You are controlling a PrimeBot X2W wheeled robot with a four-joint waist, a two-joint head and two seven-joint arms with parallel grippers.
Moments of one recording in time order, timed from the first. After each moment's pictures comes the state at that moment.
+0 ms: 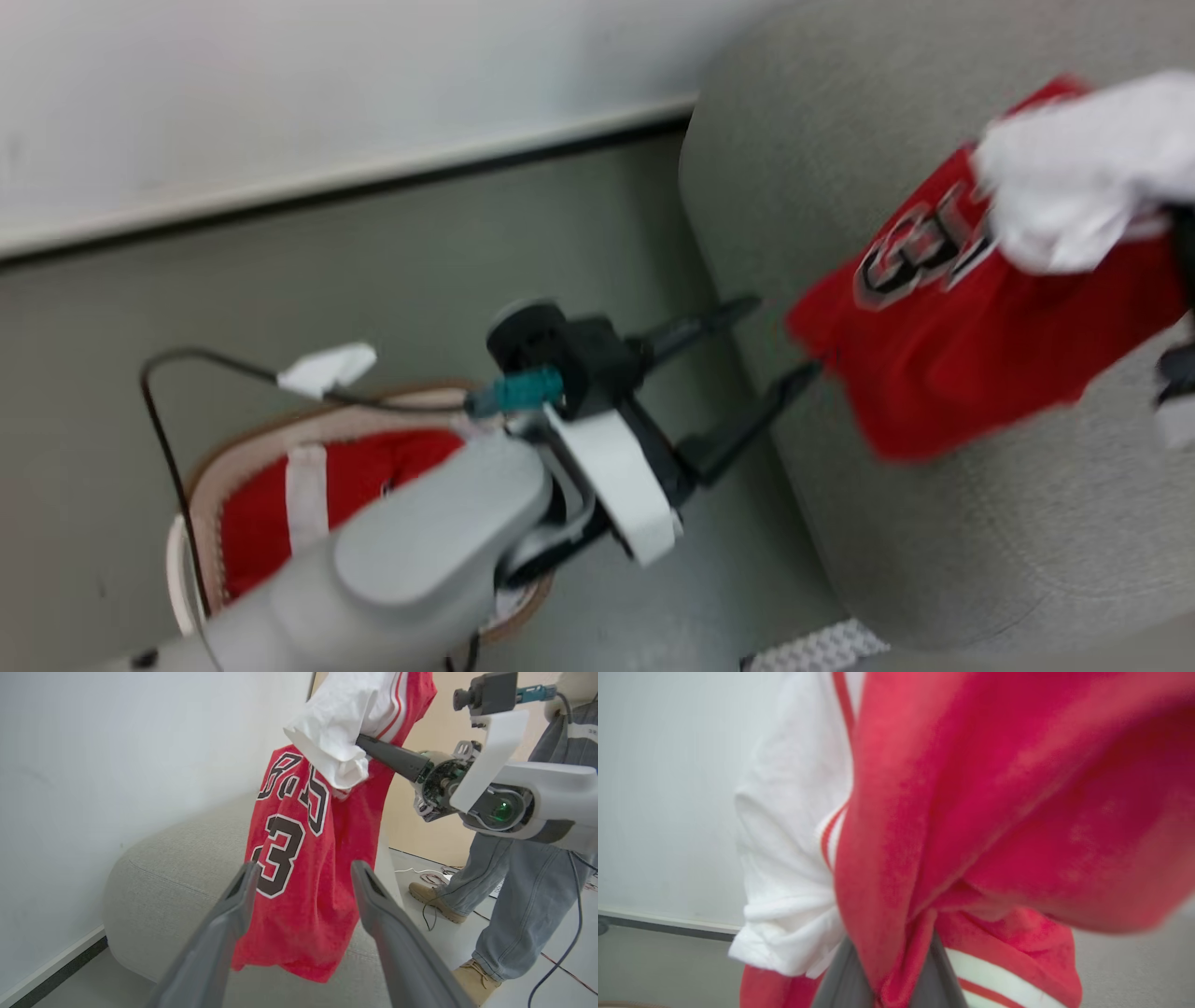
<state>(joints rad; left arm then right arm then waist) -0.89 0.27 -1.08 0.25 -0.70 -0.13 -0.25 -0.55 -0.61 0.37 0.16 0.76 0.13 -0.26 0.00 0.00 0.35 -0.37</state>
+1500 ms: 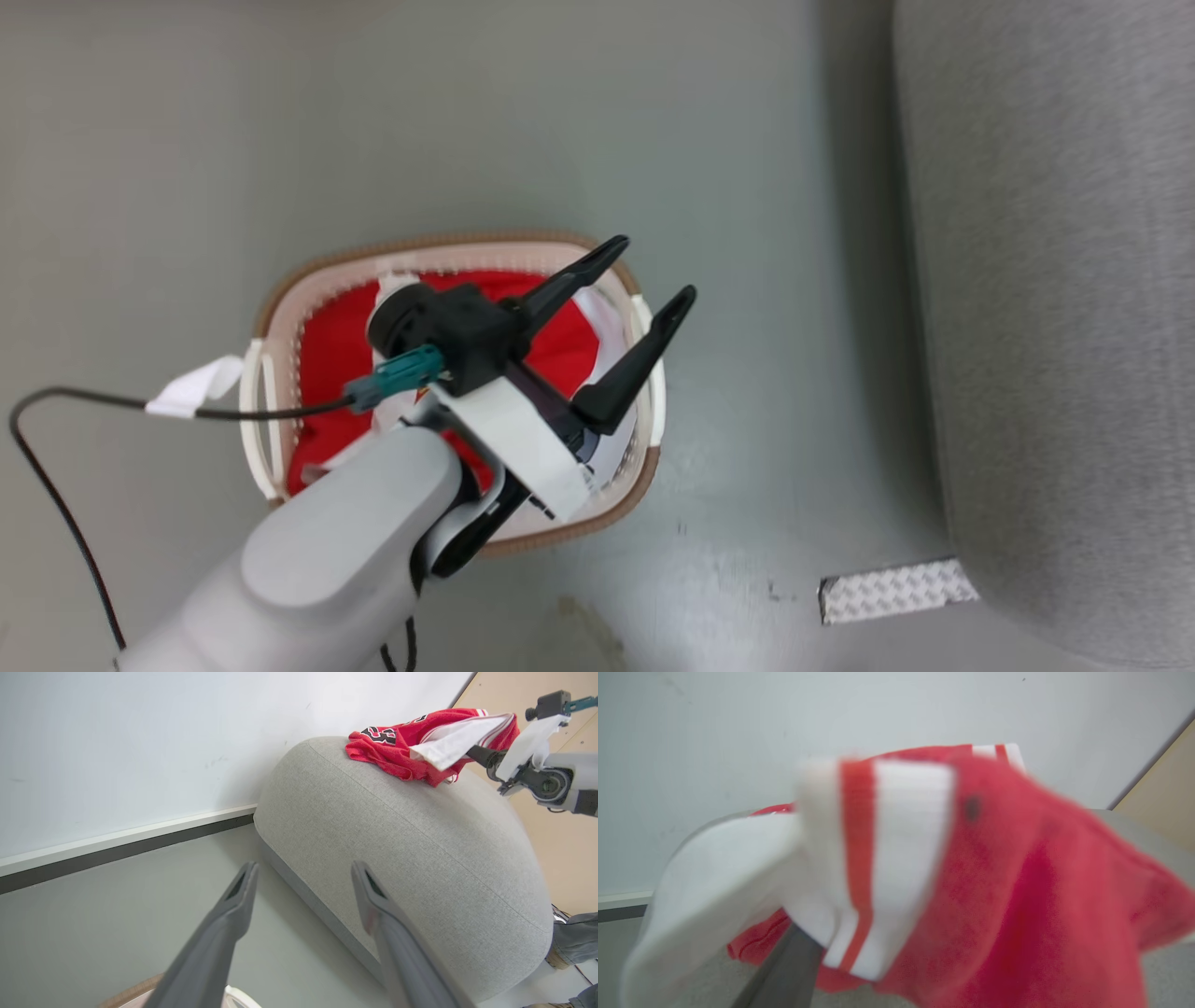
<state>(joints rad) -0.85 0.38 -0.96 0.21 -0.70 -0.03 -0.26 -0.93 -0.51 -0.16 0.92 0.34 0.13 -0.26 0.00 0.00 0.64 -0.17</state>
